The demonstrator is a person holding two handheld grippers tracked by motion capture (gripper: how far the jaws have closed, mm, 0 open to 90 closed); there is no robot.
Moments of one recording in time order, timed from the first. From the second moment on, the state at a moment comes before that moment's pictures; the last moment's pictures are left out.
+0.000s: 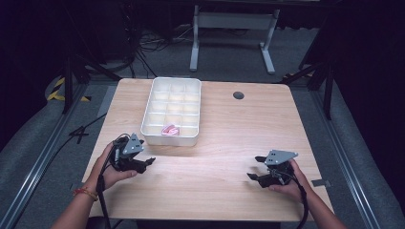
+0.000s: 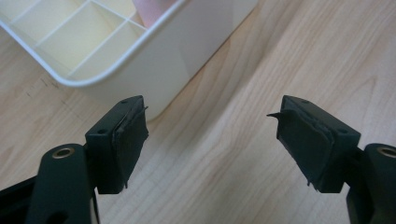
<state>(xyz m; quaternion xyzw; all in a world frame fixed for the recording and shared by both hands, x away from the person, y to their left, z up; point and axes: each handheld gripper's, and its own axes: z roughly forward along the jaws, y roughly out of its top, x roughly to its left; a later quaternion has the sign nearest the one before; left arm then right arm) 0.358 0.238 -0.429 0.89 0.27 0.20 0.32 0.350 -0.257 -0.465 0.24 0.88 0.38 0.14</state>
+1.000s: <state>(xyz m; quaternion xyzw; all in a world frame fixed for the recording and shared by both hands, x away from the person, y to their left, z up) 0.337 0.271 -0.466 0.90 0.27 0.16 0.31 0.319 -0.339 -0.481 0.34 0.84 0.38 0.17</state>
